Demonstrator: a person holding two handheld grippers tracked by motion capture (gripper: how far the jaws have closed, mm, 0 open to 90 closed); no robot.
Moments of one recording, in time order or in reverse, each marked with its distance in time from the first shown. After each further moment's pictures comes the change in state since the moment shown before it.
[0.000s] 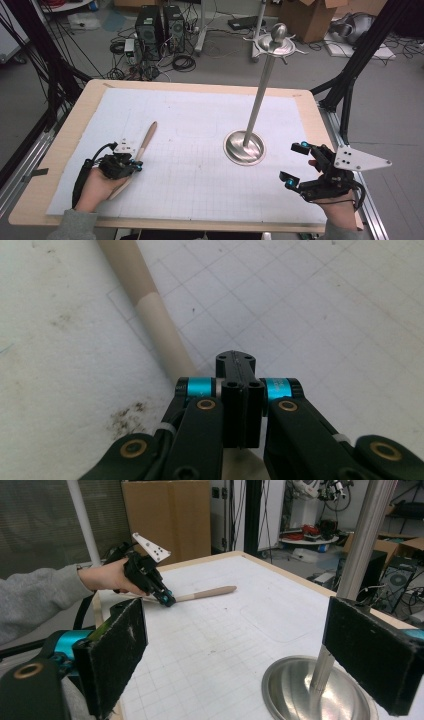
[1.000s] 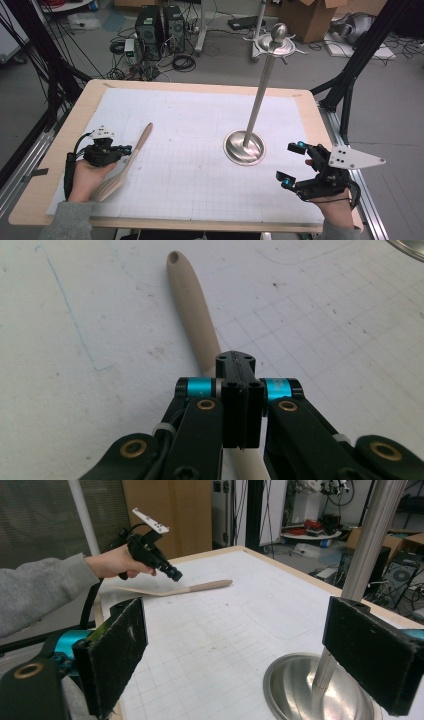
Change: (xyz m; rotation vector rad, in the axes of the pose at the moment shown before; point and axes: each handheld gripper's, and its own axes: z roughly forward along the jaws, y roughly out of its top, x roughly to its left) left arm 0.043 0.003 -0.015 -0.198 0.020 -0.195; right arm 0.000 -0.001 0.007 0.025 0.006 -0.002
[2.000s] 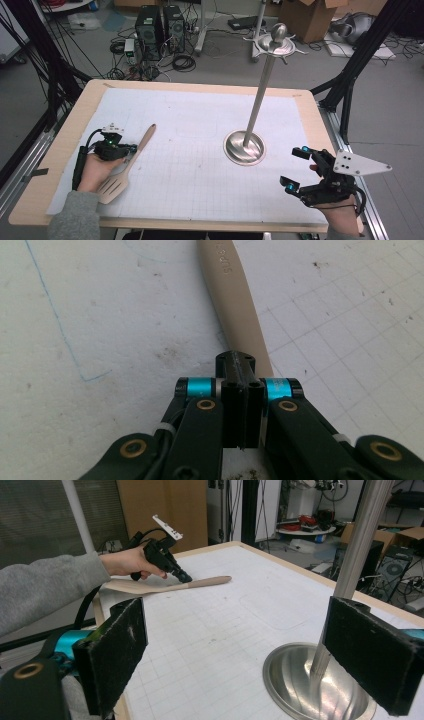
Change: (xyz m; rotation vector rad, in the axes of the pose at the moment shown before) left arm 0.014 0.002 0.036 0.097 -0.004 -0.010; right arm 0.006 -0.005 -0.011 0.009 -0.023 0.008
